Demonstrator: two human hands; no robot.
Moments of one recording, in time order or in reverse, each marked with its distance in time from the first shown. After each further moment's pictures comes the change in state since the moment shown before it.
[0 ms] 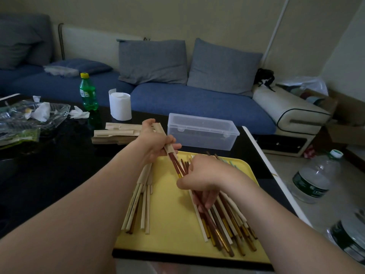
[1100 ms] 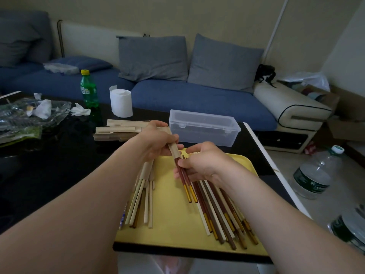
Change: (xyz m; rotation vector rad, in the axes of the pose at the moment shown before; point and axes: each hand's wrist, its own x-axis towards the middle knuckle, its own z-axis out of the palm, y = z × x) left_hand -0.009 0.001 -0.007 0.091 -0.111 -0.012; right_hand 0.018 0.004 0.008 0.831 0.127 -0.074
